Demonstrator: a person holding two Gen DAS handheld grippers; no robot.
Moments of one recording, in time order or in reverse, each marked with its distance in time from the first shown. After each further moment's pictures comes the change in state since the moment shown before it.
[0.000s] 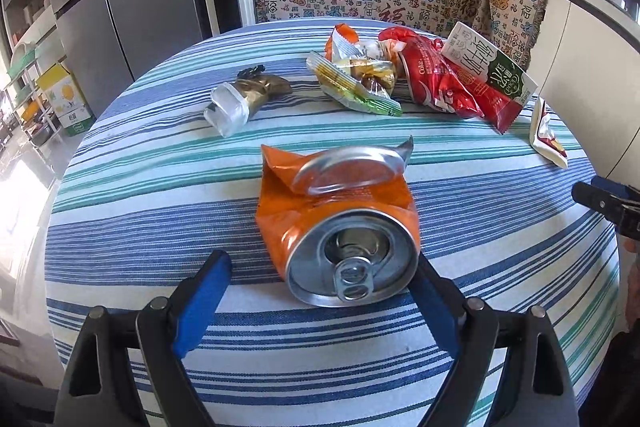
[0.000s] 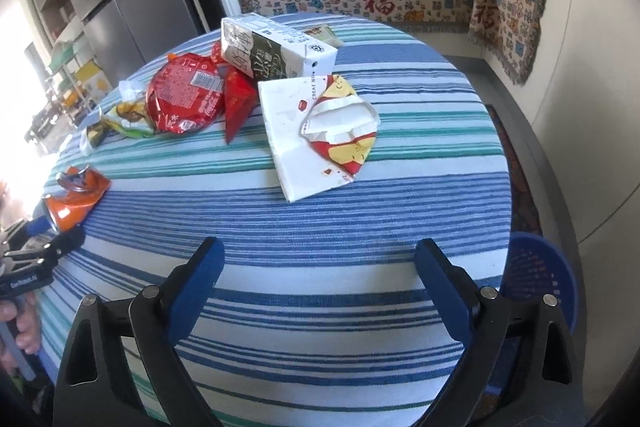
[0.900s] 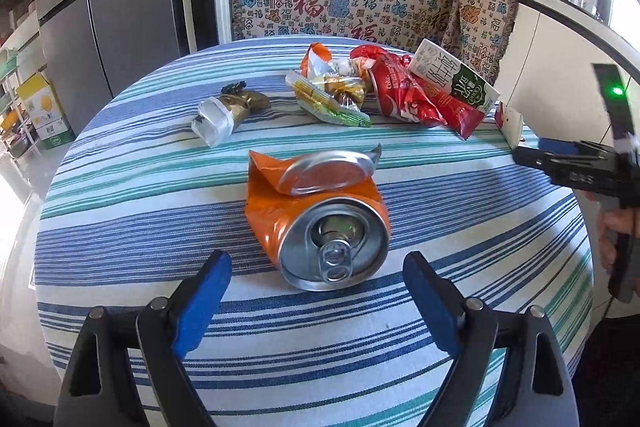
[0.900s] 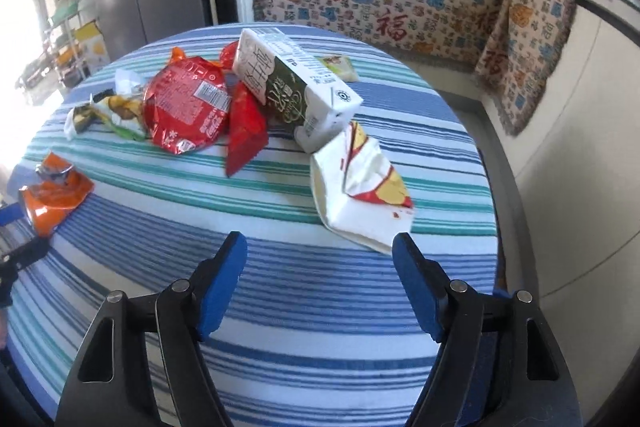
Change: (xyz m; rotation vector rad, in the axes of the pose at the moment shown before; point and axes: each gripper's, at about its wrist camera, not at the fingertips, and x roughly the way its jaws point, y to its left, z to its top) left arm -0.018 0.002 -0.009 0.026 -0.068 -0.107; right arm 0.011 0.022 0.024 -0.173 -0.014 -0.095
